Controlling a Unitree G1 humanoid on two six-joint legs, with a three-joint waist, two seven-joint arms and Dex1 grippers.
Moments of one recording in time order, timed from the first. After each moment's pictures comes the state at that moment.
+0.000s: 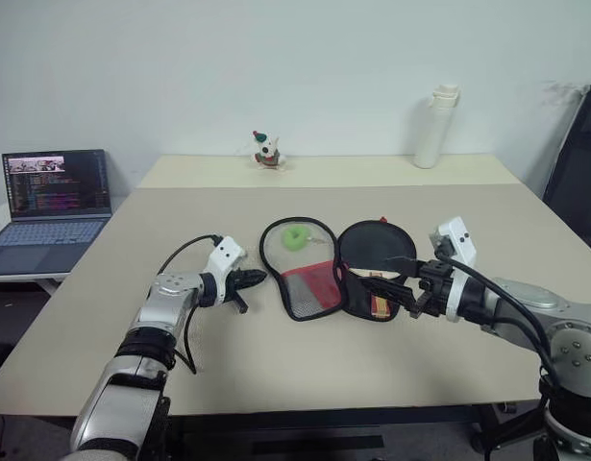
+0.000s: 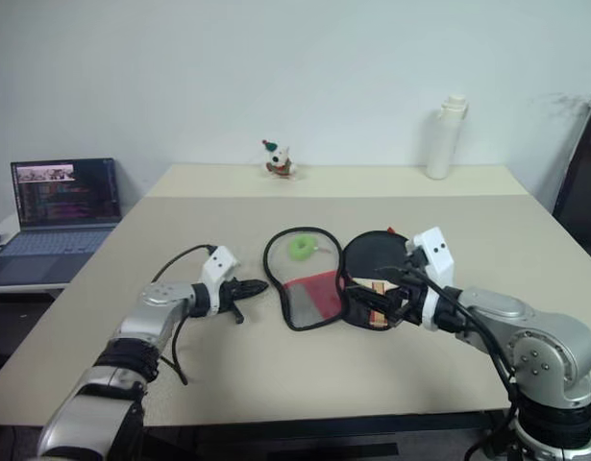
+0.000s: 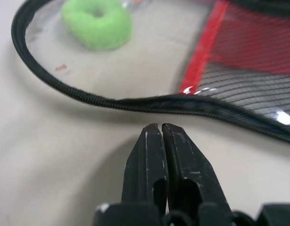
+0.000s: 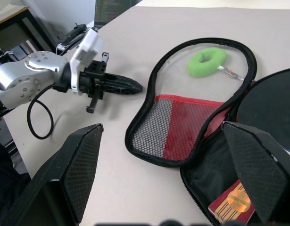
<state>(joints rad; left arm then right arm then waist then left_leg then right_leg) -0.82 0.51 -0.09 0.89 -0.05 0.02 -0.91 -0.50 -0.49 -0.24 -0.57 0.91 1.31 0.35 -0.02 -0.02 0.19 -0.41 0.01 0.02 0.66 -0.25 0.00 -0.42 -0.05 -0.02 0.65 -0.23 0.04</state>
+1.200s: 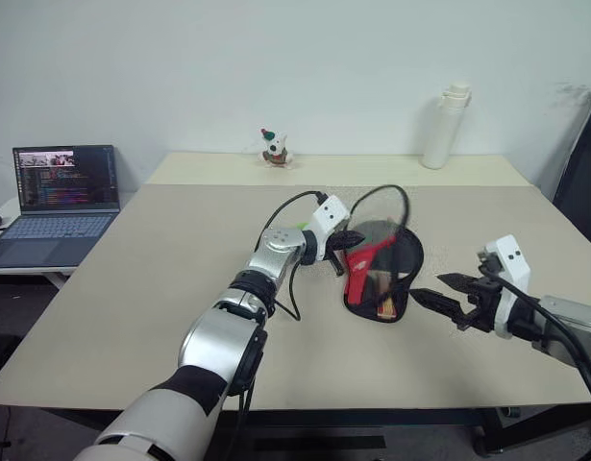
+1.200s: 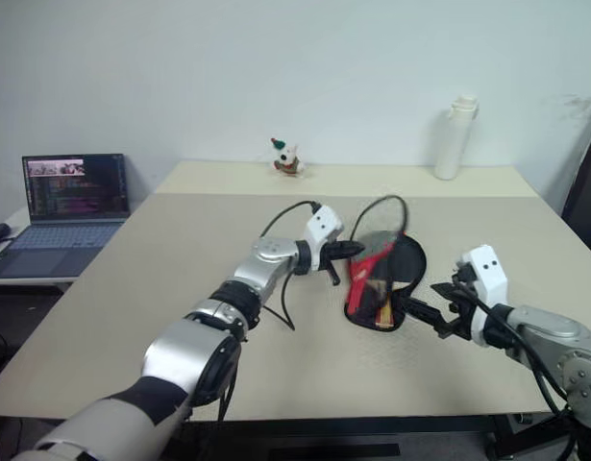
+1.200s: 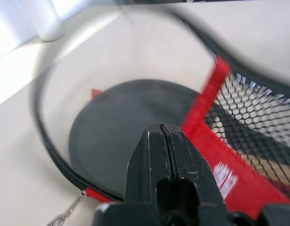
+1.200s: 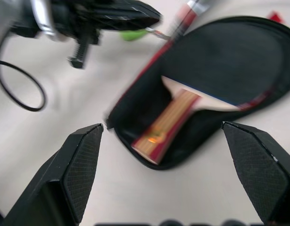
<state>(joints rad) -1.26 0.11 -0.09 1.25 0.04 -0.19 -0.84 -0.30 -0.70 -0.36 -0.53 0.90 1.23 0.34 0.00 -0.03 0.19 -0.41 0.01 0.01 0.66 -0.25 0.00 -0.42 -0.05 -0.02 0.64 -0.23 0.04</state>
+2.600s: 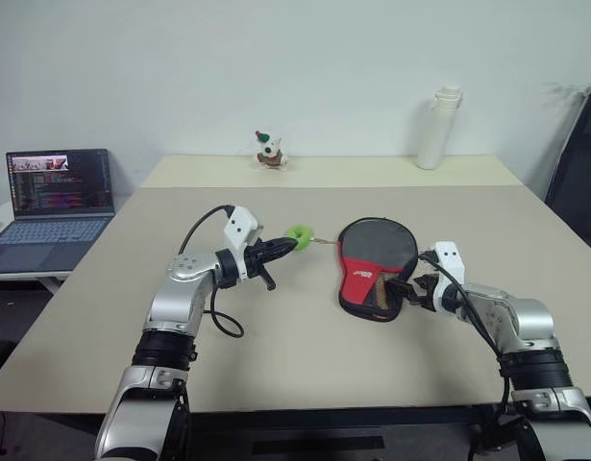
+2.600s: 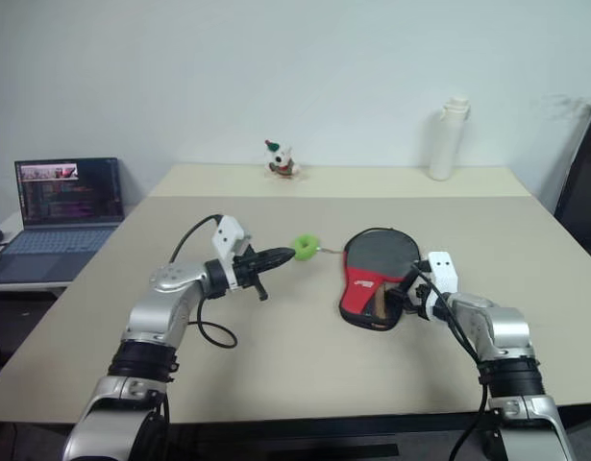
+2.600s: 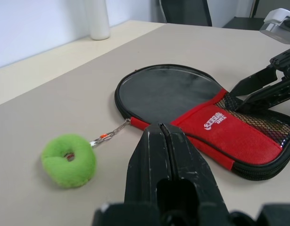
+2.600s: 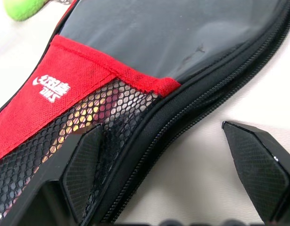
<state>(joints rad) -0.73 0.42 0.04 0.36 -0.20 0.22 -0.96 -0.62 -0.44 -0.05 0.20 0.41 0.92 0.40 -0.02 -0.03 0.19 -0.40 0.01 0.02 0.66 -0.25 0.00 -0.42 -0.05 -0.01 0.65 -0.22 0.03</state>
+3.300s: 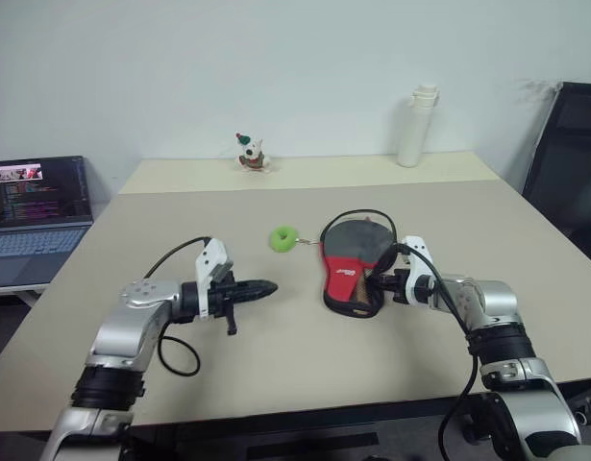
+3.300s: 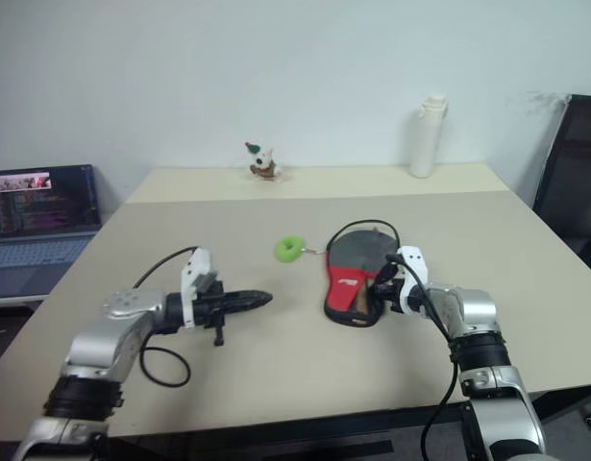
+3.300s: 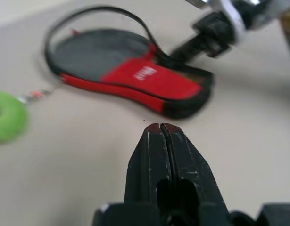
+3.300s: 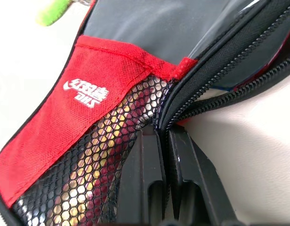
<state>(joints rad) -0.47 0.66 0.03 0.11 -0.38 0.41 -1.21 -0.77 -0.31 -0.03 0.37 0.41 0.98 0.49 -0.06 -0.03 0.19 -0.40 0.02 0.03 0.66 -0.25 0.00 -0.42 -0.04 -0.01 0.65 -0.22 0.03</state>
